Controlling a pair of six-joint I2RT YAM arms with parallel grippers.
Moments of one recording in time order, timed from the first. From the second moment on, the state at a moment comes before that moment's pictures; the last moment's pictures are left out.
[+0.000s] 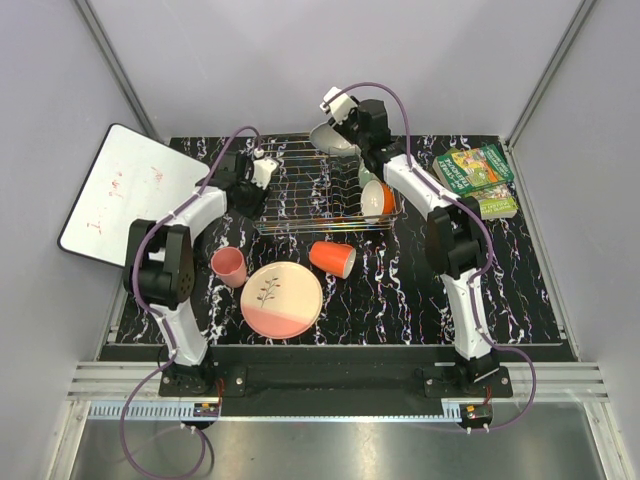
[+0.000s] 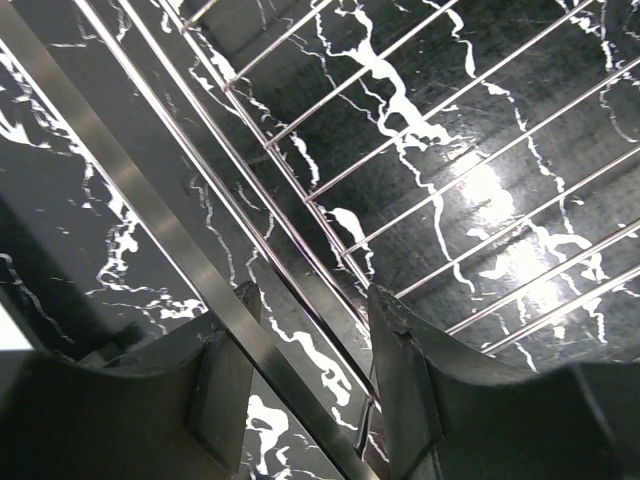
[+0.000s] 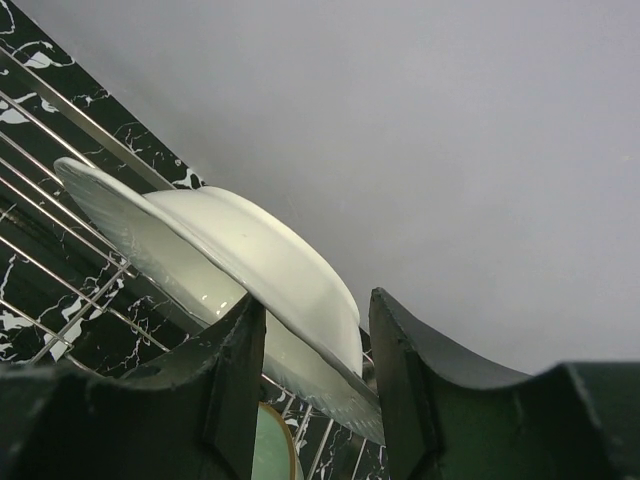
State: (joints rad) left arm -0.18 1.85 1.32 -0.41 0.15 0.38; right arm 0.43 2.29 2.06 0.06 0.06 -0.64
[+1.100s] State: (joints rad) left arm -0.24 1.79 1.24 -0.30 0.01 0.49; right arm 0.42 2.23 1.91 0.14 0.09 -0.52
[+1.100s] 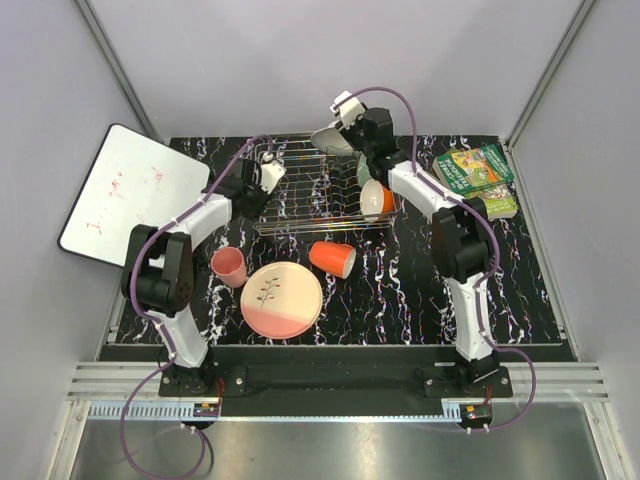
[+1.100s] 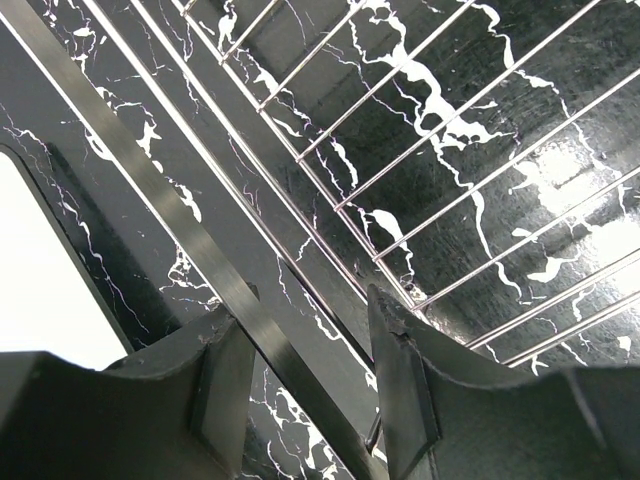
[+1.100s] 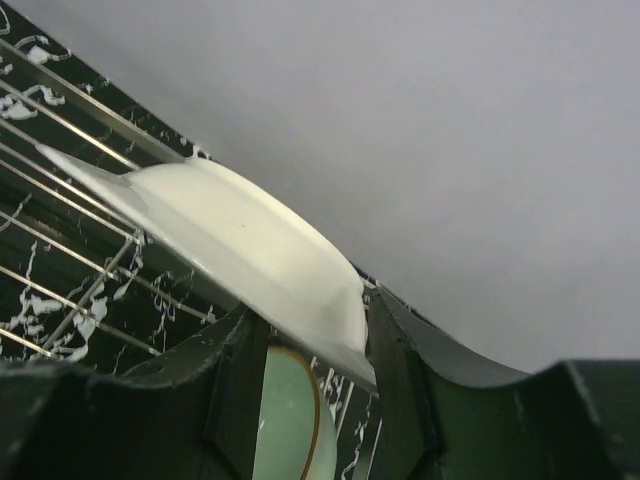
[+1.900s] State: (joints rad) left arm -0.37 1.82 1.31 -0.39 -0.02 0.53; right arm 0.45 1.89 1.41 0.29 0.15 -0.44
